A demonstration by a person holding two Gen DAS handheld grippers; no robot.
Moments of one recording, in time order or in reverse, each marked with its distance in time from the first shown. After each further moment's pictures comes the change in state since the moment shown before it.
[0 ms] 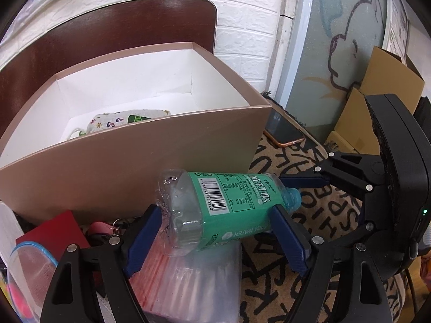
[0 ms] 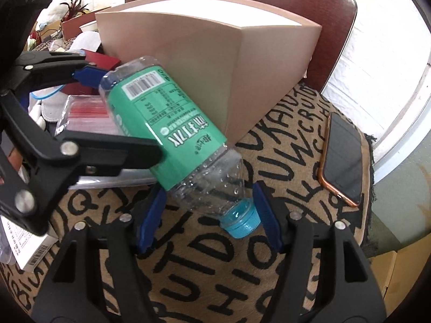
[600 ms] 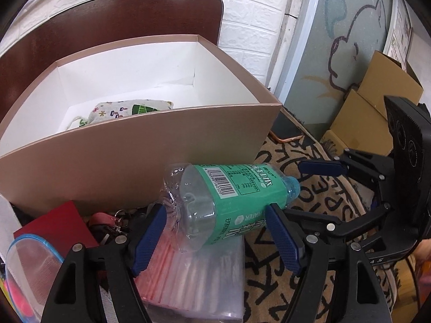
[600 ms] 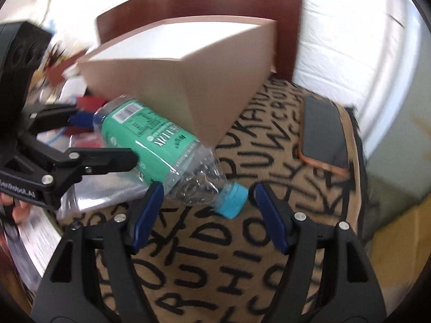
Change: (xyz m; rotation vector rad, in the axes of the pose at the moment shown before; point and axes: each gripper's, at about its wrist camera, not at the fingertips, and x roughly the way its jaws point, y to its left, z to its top) left arm 0.002 0.013 -0.003 -0.040 0.037 -0.039; right arm -0.023 -0.024 -0.004 0.154 -0.060 0.042
